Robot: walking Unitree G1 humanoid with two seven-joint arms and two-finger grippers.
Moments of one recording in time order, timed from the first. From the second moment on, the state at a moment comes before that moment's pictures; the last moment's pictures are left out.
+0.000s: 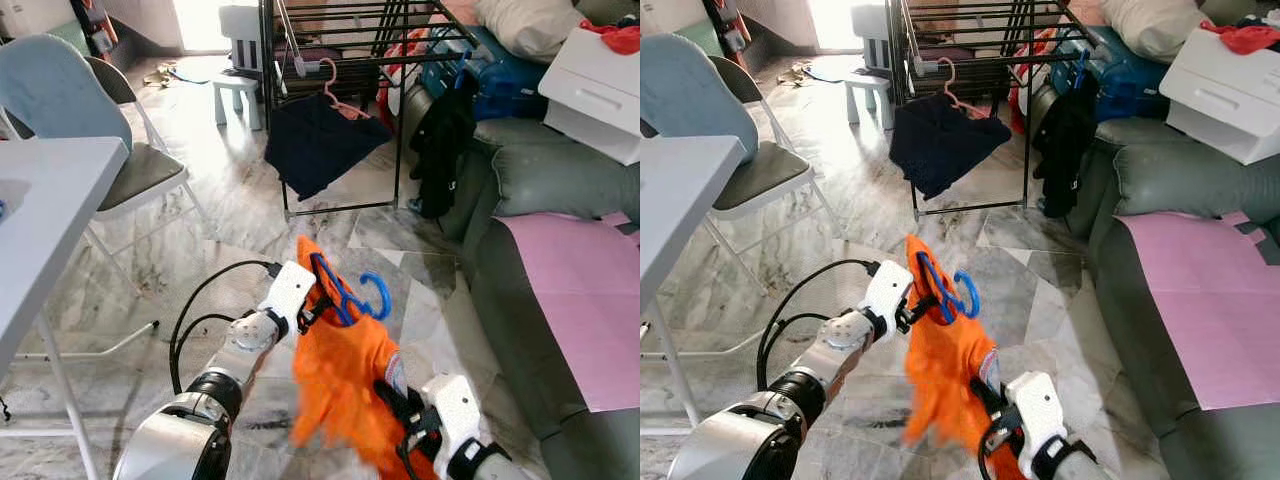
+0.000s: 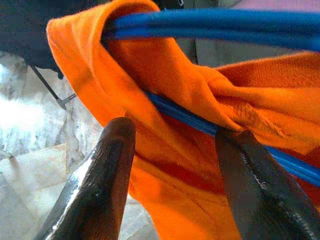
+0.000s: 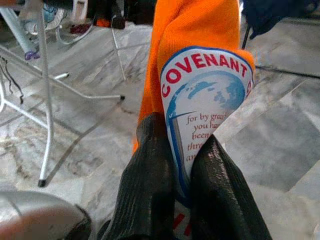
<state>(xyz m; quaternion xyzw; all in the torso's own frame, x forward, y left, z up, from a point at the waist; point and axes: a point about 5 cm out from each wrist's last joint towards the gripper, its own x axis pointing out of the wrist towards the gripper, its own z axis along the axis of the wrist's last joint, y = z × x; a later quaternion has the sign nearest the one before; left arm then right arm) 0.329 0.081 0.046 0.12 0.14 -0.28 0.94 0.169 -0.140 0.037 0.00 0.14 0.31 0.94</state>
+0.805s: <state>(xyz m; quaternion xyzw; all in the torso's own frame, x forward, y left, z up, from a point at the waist) 0.332 0.100 0.044 0.15 0.15 -0.24 0.95 0.156 -0.157 0.041 0.01 0.19 0.34 0.92</state>
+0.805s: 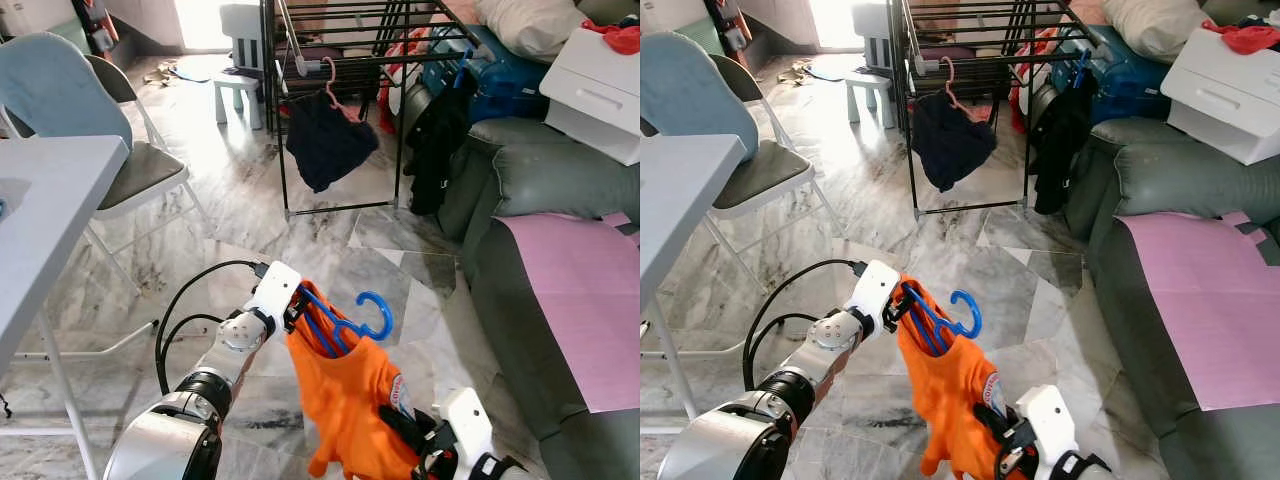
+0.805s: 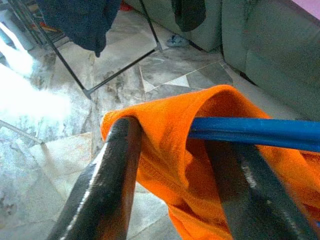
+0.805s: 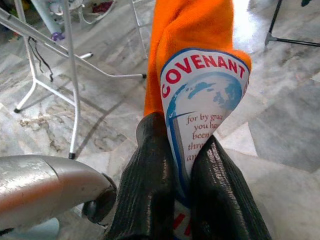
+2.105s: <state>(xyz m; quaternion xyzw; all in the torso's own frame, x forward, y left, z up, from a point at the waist) 0.323 0.085 0.037 0.06 0.18 -0.31 0.93 0.170 -0.166 0.047 -0.02 0.18 0.30 0.94</state>
